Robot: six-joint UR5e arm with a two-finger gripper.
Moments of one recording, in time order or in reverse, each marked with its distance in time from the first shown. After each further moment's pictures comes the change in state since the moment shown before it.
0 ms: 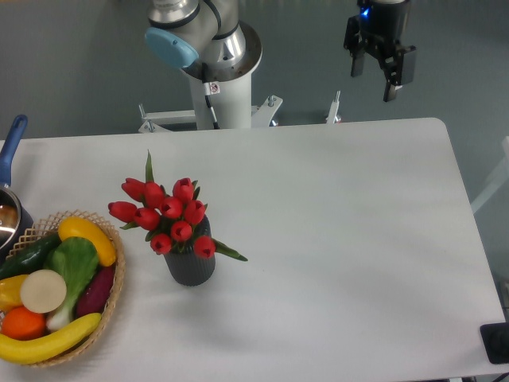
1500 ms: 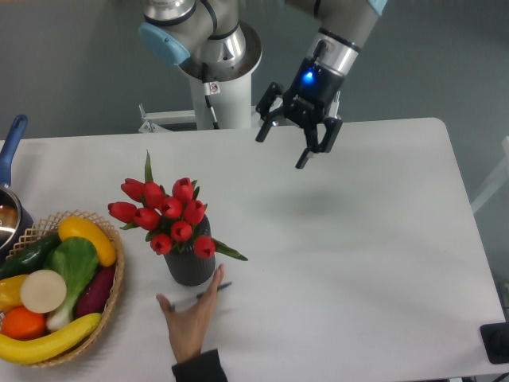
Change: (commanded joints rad) arm -0.118 -0.090 -0.204 0.074 -0.721 -0.382
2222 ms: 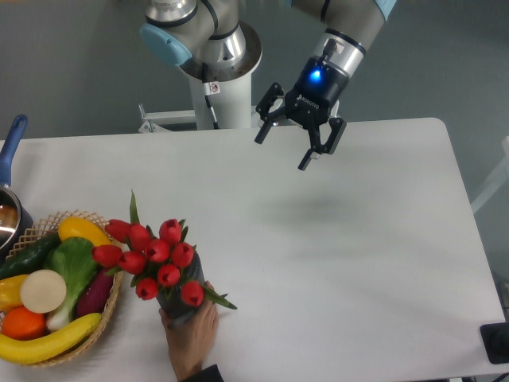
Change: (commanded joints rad) arm 0.019 -0.003 -0.009 0.006 -0.099 -0.063
